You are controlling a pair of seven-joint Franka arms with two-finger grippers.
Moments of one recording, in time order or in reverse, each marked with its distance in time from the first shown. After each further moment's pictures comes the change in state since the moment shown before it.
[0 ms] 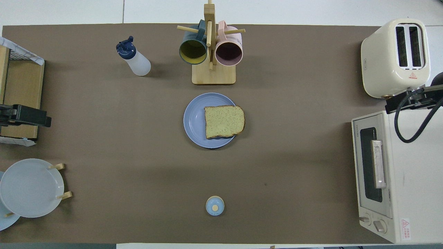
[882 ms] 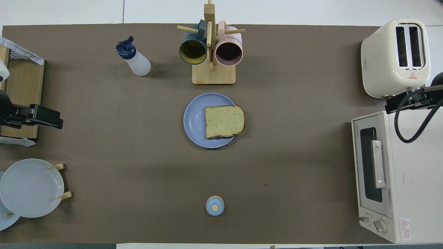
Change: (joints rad) left arm 0.325 0.046 -0.333 0.017 -0.035 -0.037 -0.008; right arm 0.000 0.000 0.000 0.000 0.000 0.000 0.000
